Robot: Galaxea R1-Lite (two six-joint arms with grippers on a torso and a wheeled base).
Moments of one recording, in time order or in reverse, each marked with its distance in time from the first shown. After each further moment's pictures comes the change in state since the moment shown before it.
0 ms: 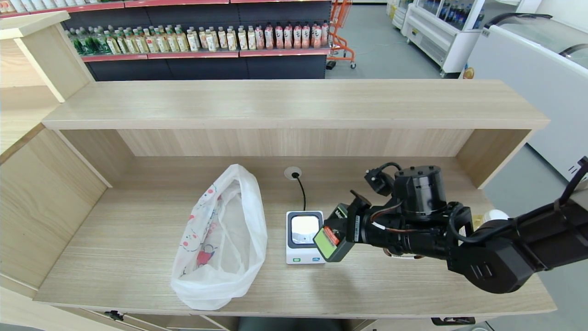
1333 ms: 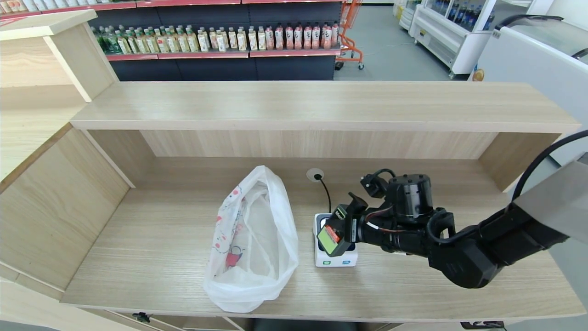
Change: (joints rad) left arm 0.000 0.000 0.000 0.000 0.000 0.004; right arm -0.059 0.135 -0.012 -0.151 0.010 -0.122
